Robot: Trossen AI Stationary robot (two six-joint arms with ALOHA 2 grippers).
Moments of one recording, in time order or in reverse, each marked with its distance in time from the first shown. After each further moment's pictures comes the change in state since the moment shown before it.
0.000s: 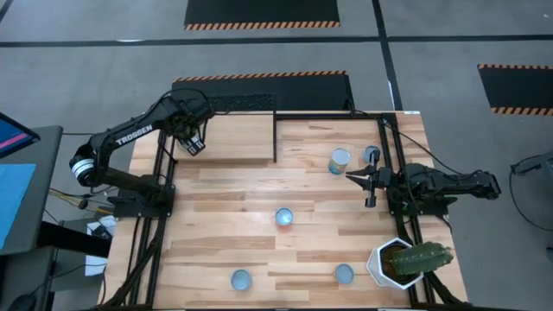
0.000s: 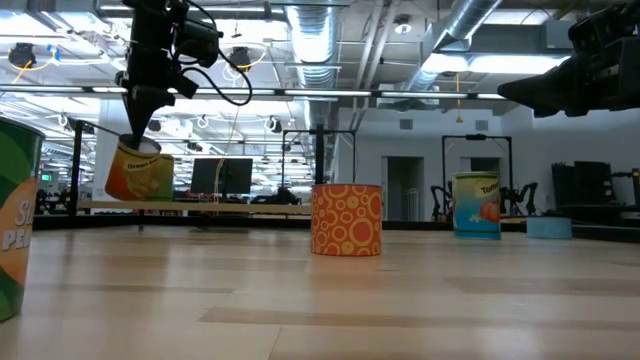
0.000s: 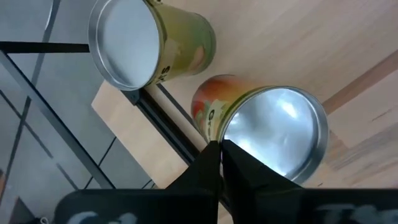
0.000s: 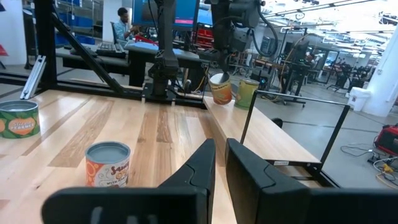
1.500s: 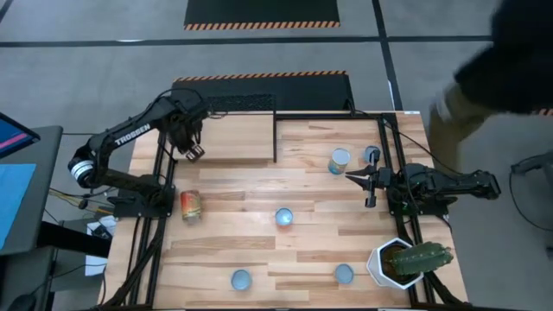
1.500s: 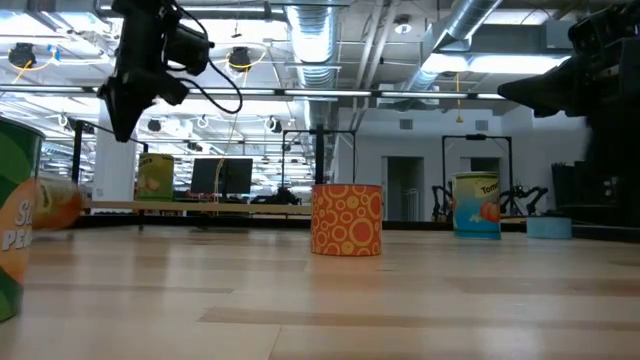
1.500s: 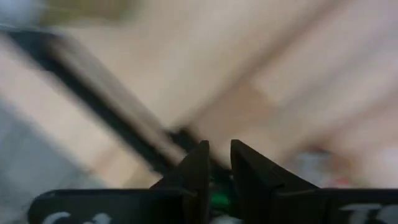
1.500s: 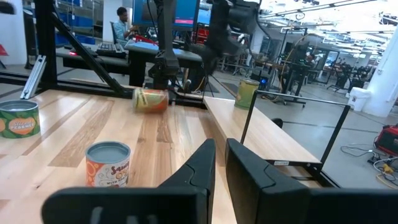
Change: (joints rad) left arm 0.037 -0.016 -0.033 -0.086 0.346 -0.029; right arm 0.000 0.000 0.000 -0.002 0.000 -0.001
